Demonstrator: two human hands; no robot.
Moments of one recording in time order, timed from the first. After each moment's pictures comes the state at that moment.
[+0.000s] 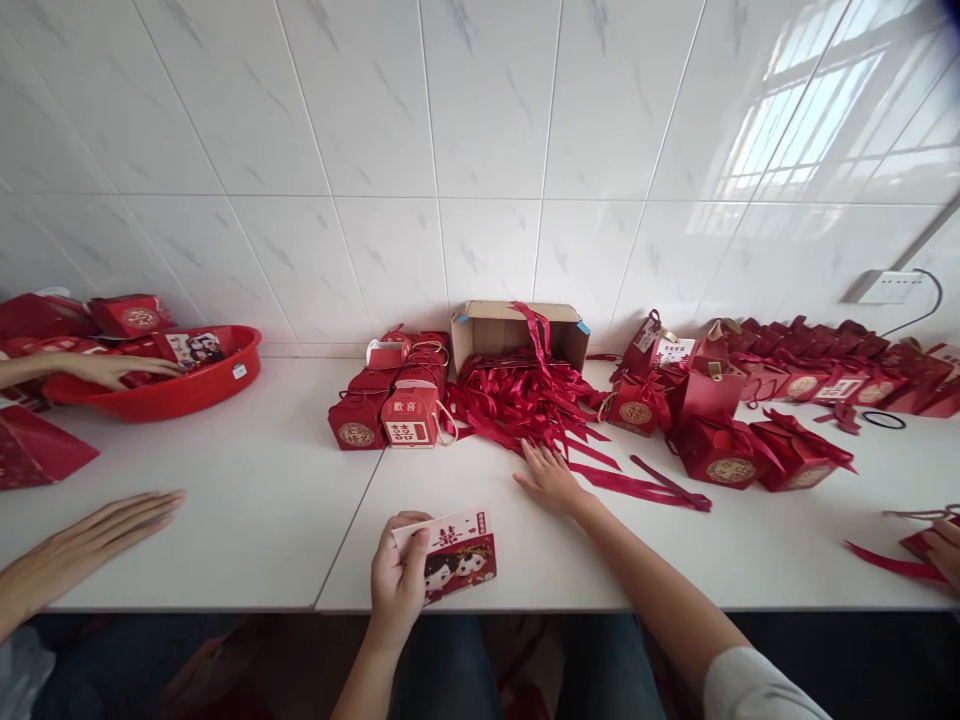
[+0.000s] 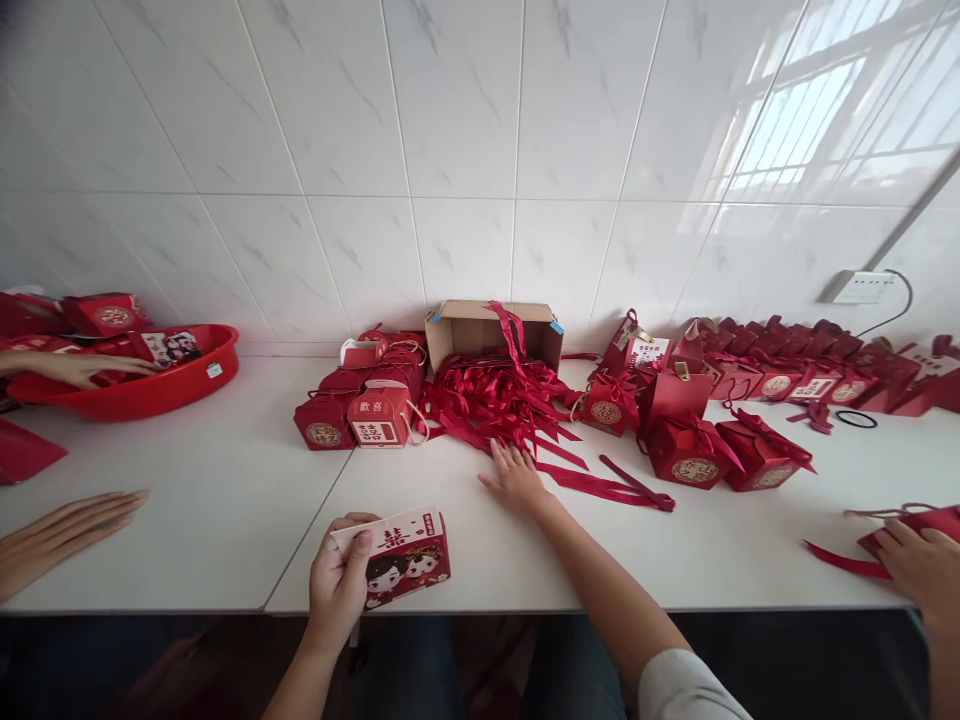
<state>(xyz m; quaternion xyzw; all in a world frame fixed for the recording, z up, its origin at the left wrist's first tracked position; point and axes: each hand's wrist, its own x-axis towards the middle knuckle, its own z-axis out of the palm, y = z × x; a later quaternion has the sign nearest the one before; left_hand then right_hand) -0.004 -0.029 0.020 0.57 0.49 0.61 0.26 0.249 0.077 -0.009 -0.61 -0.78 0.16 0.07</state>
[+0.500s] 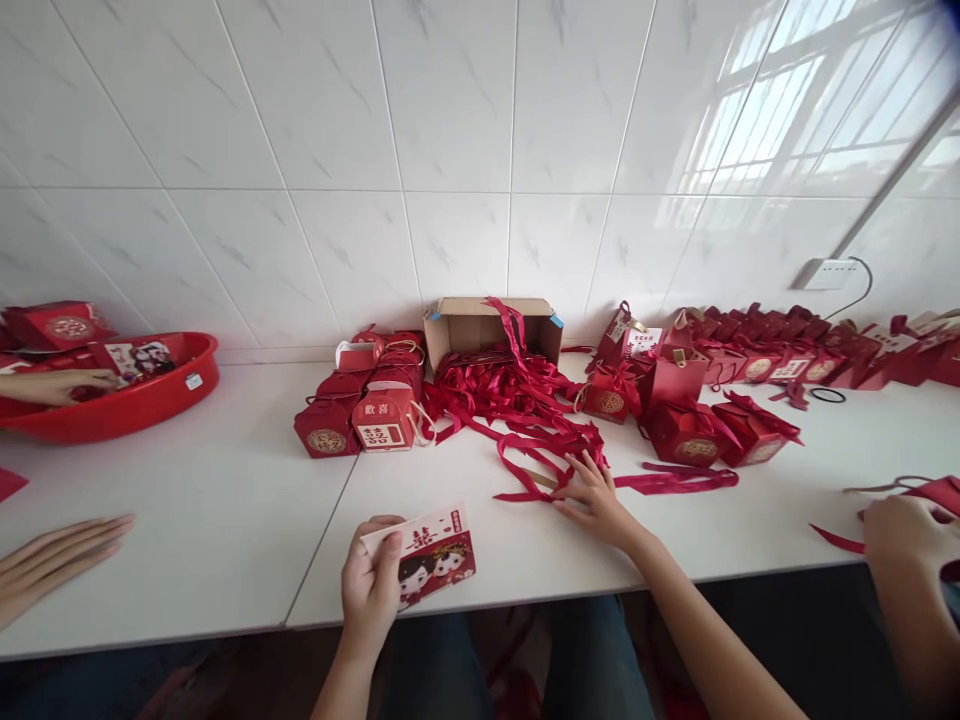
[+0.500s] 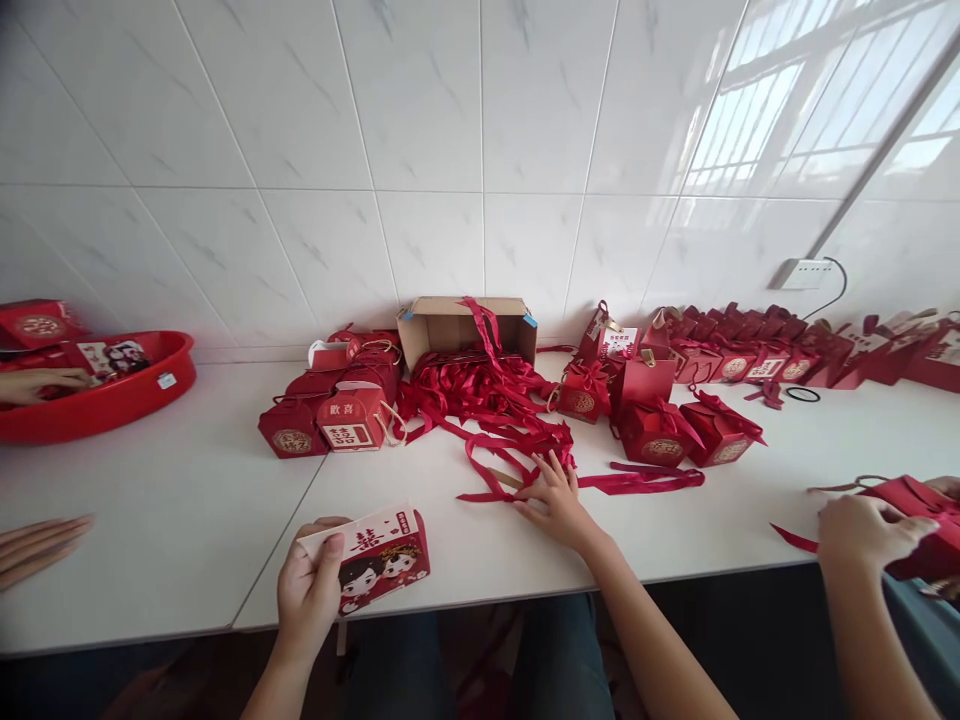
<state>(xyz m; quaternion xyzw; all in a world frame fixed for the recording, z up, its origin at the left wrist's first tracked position) -0.007 -0.024 0.013 0.58 0.48 0.62 0.24 0.332 -0.004 -0.011 -0.62 -0.74 0.17 0.20</state>
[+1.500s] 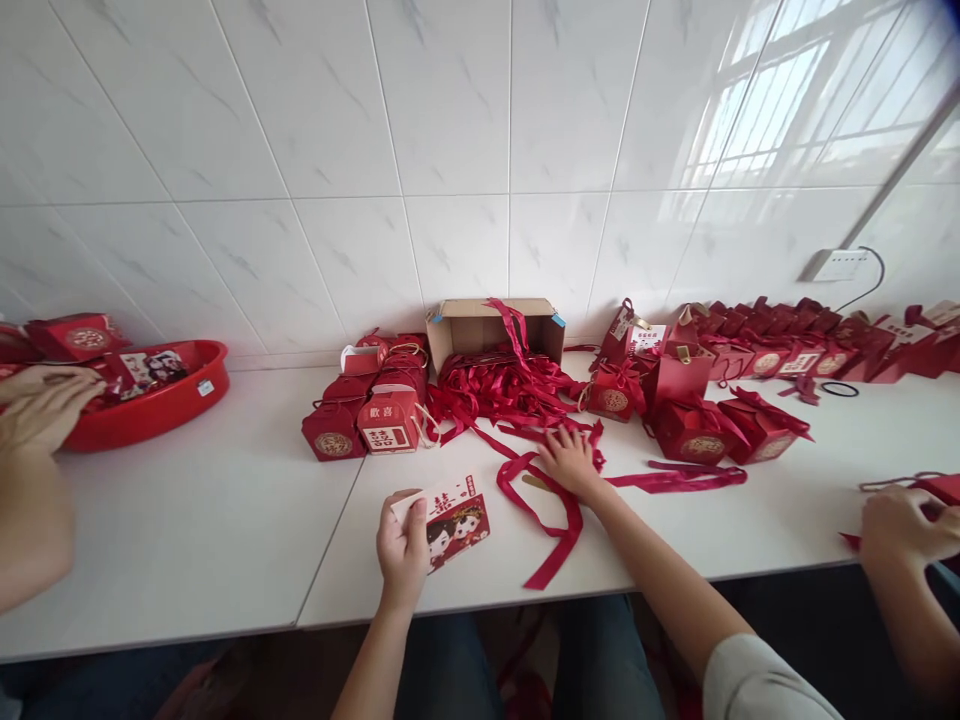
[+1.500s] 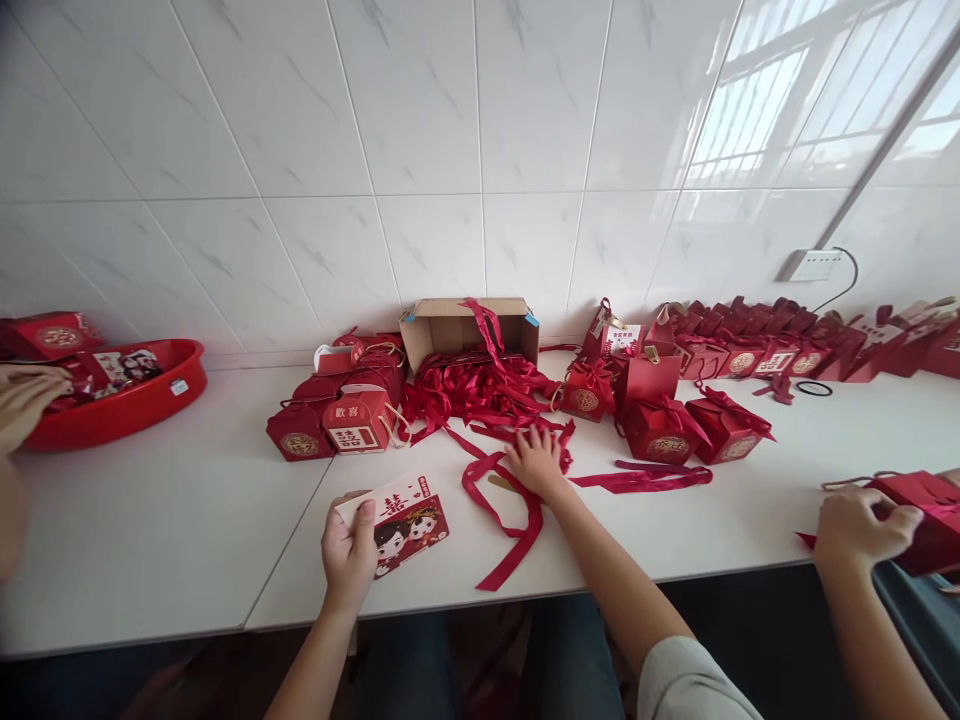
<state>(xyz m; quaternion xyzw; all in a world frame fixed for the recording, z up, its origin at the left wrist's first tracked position) 0.021 0.005 0.013 0.55 0.50 0.63 0.21 0.300 0.075 -0.017 -0.70 -0.68 0.12 0.19</state>
